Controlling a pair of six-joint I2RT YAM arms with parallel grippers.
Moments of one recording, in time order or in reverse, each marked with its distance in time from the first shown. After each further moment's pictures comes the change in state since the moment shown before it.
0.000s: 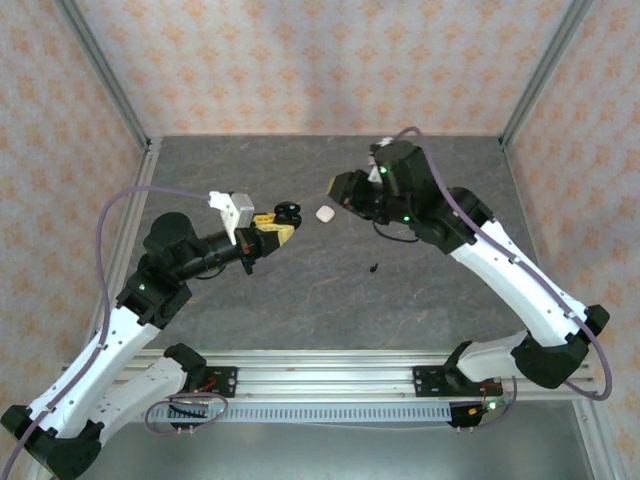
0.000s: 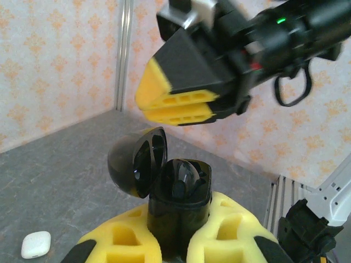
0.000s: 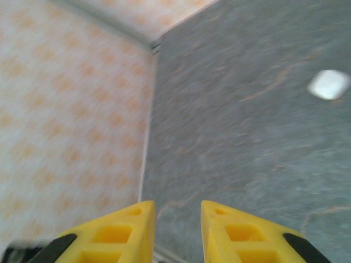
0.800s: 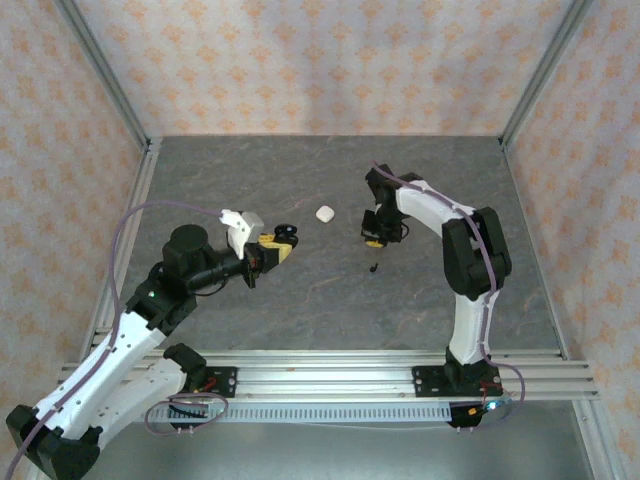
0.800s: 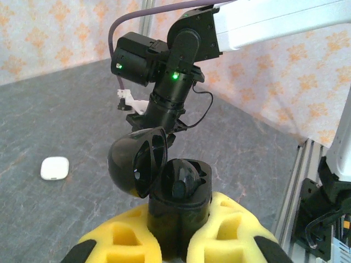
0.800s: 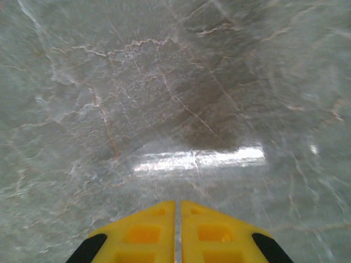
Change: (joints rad) left arm 0.000 -0.030 -0.143 -0.095 -0.084 0.022; right arm -0.346 0.667 -0.108 -0.133 -0.143 -0.401
